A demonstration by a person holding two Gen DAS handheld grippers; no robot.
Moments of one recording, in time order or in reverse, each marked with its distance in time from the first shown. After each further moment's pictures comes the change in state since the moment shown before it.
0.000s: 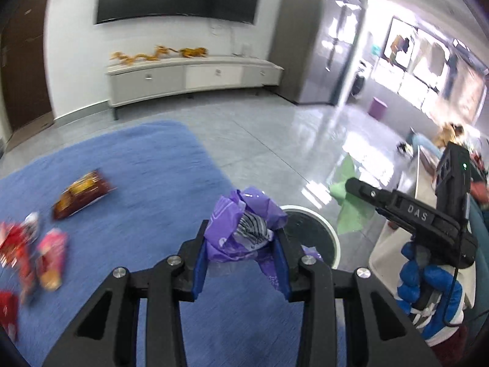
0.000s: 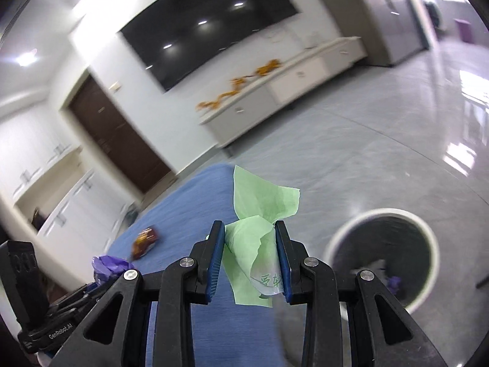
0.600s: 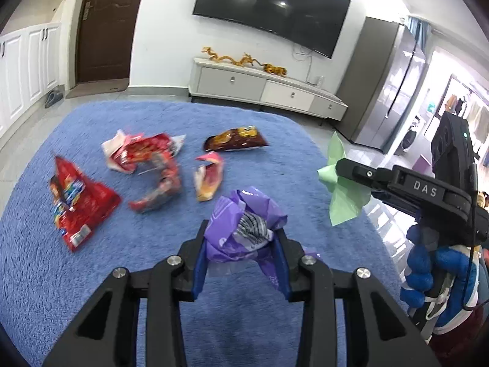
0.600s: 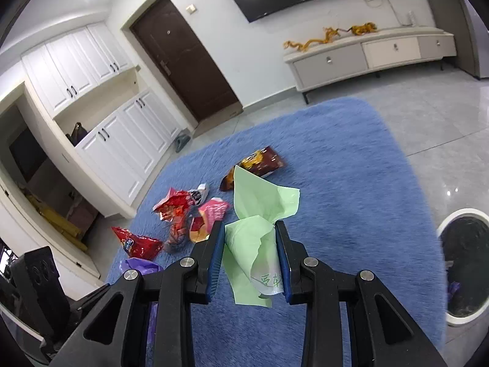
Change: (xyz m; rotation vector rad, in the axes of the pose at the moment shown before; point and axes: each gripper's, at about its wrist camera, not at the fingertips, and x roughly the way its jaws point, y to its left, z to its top) left arm -0.132 0.137 -0.122 -0.305 -0.127 0.195; right arm 0.069 0.185 -0.076 -0.298 0.263 0.244
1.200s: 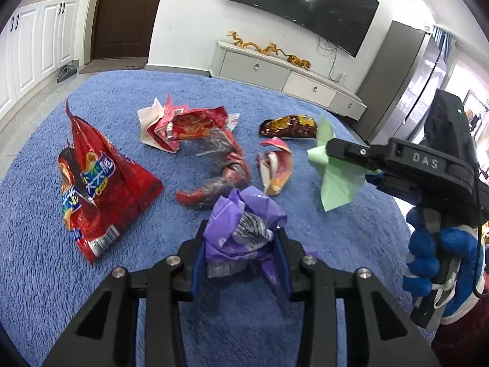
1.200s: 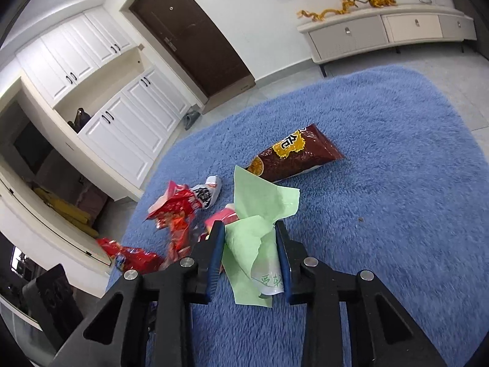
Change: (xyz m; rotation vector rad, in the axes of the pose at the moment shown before) left arm 0.038 0.073 -0.008 -0.102 0.057 0.032; right arm 0.107 0.032 0.019 0.003 0.144 0.066
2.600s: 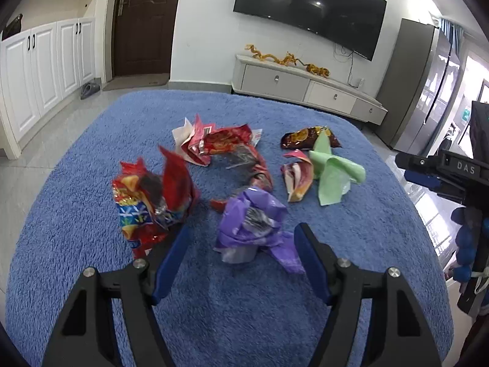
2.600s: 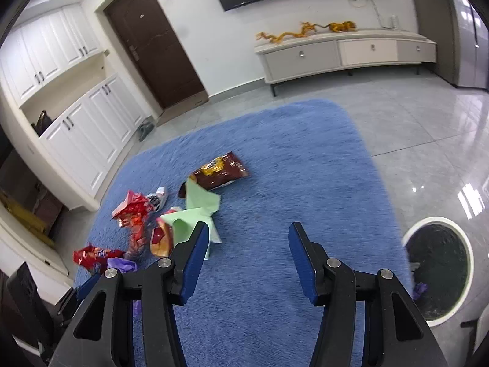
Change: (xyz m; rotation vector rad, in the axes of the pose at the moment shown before) left arm -0.008 -0.001 0.006 0.022 -0.050 0.145; right arm -0.080 -0.023 -0.001 -0.013 -0.055 -0.243
